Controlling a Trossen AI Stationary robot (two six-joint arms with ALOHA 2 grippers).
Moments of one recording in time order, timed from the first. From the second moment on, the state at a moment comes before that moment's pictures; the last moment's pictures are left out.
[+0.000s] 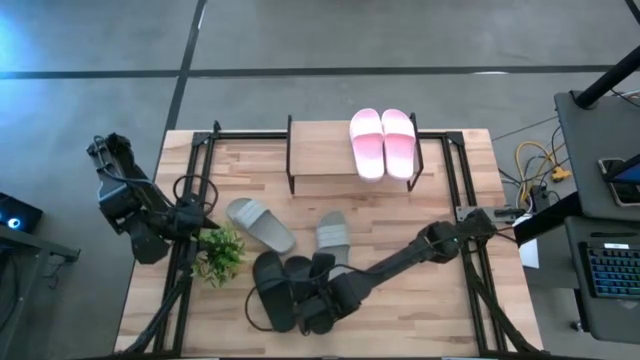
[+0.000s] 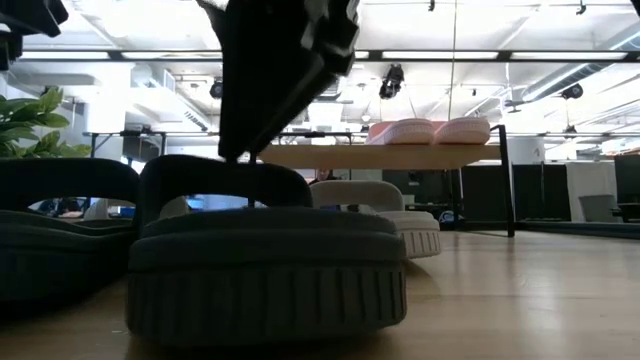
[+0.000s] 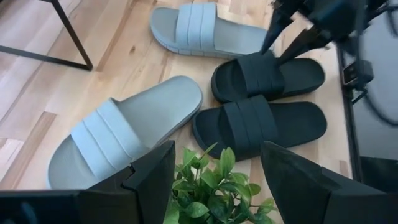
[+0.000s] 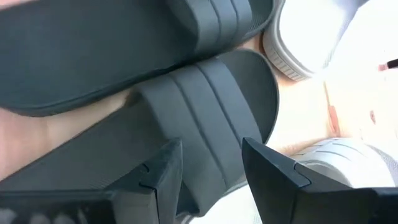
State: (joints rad) left arm -0.93 0.73 0.97 -1.24 -0.61 -1.04; right arm 0.48 2.42 2.21 -1.05 0.48 0.46
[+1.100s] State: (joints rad) left arm -0.93 0.73 0.94 -1.21 -0.61 -1.04; right arm 0.47 2.46 2.20 -1.00 0.57 0.30
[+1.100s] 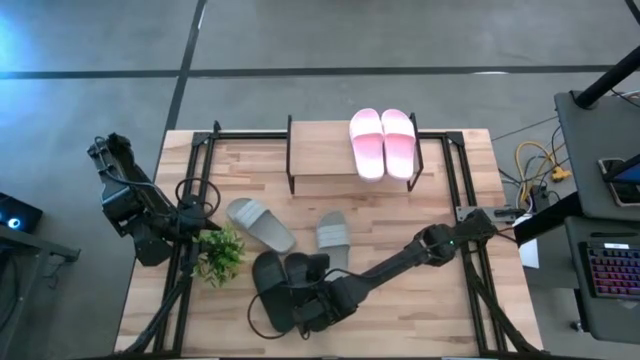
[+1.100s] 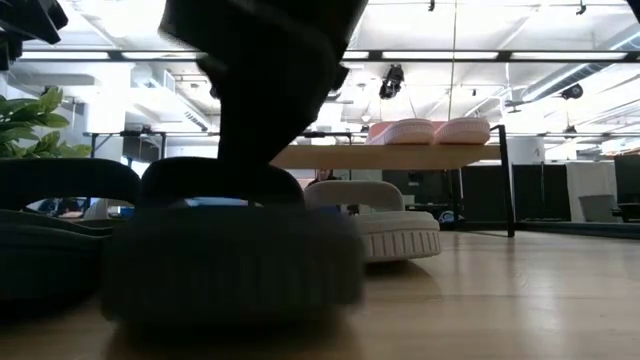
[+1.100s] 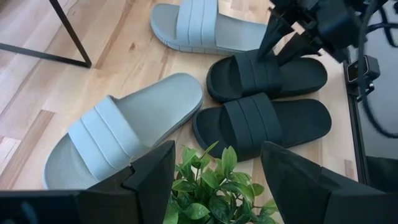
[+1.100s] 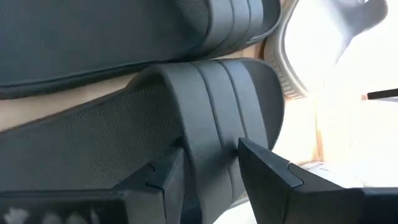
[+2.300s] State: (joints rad) left arm -0.93 0.73 0.94 -1.21 -0.64 -1.03; right arm 0.41 2.25 2.35 -1.17 0.88 0.61
